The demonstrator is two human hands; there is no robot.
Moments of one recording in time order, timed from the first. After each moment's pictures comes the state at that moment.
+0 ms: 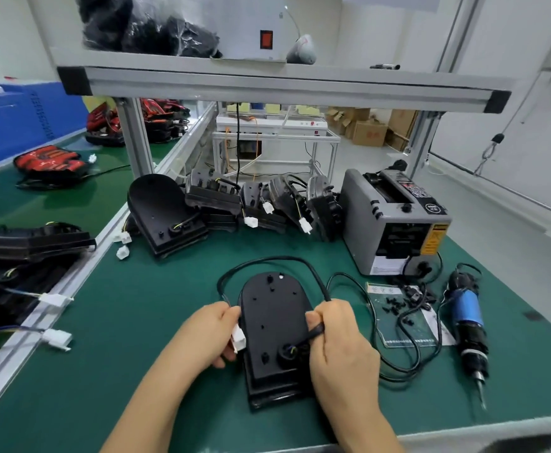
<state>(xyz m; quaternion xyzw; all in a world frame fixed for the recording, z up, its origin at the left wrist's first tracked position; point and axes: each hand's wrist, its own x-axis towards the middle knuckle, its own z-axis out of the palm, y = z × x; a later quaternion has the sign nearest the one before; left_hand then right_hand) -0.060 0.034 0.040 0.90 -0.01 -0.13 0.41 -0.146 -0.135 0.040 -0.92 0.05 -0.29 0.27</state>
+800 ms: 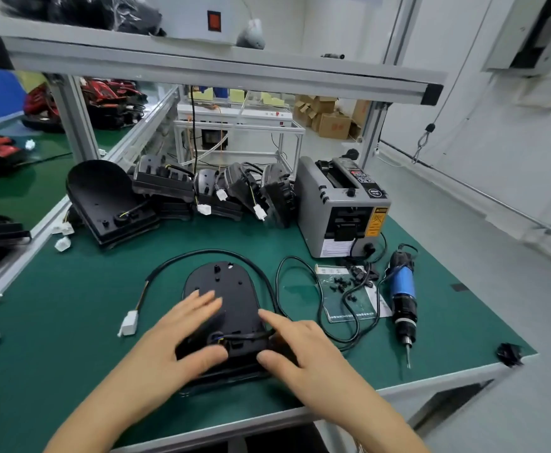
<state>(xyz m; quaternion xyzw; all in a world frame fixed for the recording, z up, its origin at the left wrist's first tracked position) -0.113 0.037 0.030 0.86 -0.27 -0.02 0.42 -0.178 -0.190 0.038 -0.94 -0.06 0.01 0.33</state>
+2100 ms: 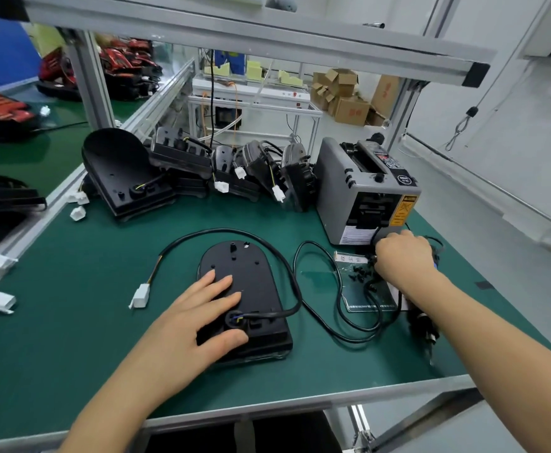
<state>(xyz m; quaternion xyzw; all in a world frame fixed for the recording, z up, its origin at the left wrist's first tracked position) -0.118 0.033 0.020 0.88 -0.26 -0.01 0.40 -0.056 -0.324 0.054 -0.96 0.14 0.00 -0.25</state>
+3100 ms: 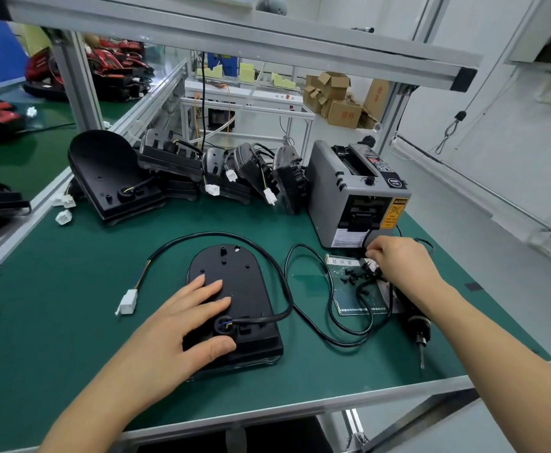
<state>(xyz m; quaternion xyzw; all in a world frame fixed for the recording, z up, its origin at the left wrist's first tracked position) -0.114 0.035 0.023 0.88 -0.27 -0.01 0.40 -0.066 -0.344 0.054 -0.99 0.12 -0.11 0.02</state>
